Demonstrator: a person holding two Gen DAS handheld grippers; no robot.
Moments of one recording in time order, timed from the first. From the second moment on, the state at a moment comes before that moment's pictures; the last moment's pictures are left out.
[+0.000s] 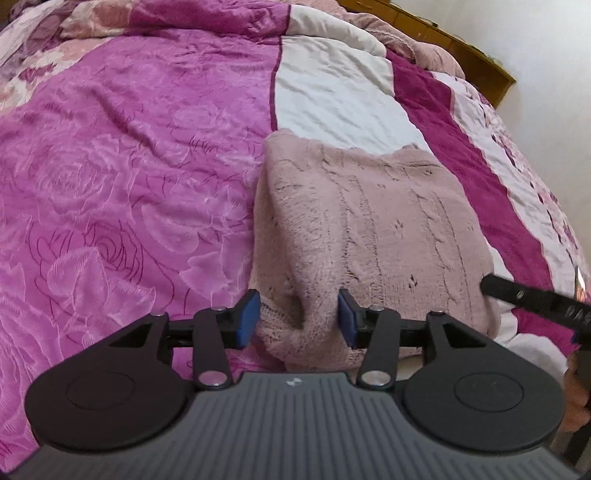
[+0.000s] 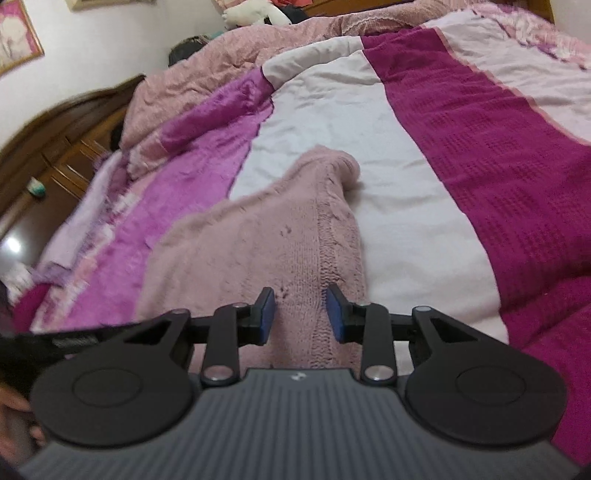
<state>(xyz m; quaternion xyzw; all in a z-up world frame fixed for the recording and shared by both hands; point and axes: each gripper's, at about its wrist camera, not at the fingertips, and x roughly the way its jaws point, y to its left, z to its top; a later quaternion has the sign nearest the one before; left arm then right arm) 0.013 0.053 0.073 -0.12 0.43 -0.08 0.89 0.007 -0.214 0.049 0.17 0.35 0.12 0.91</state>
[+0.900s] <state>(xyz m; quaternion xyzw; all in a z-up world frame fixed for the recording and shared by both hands) -0.046 0.009 0.052 -0.06 0.48 -0.02 0.87 -0.048 -0.197 0.040 0.09 0.40 0.08 0.91</state>
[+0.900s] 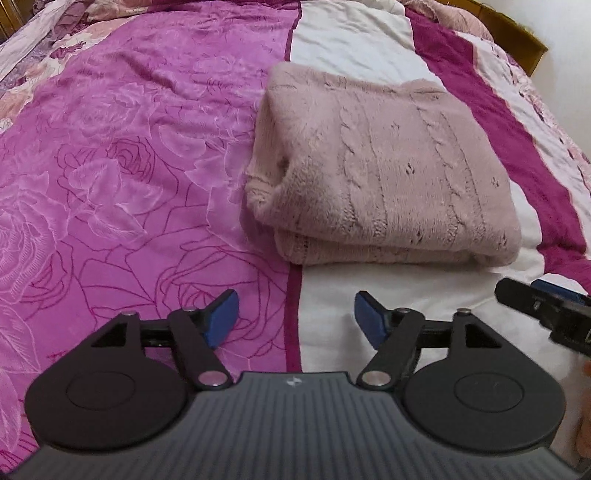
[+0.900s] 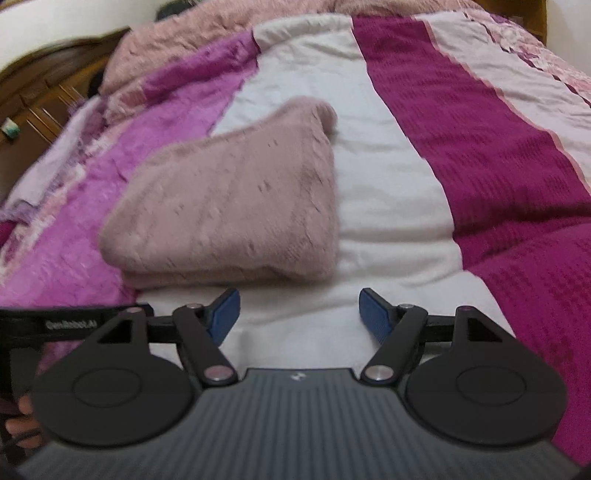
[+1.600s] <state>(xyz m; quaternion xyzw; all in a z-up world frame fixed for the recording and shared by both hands) -0.041 -0.013 0.035 -0.01 0.49 -0.01 0.87 -0.043 -0.179 0.015 0.03 0.42 0.05 0.90</state>
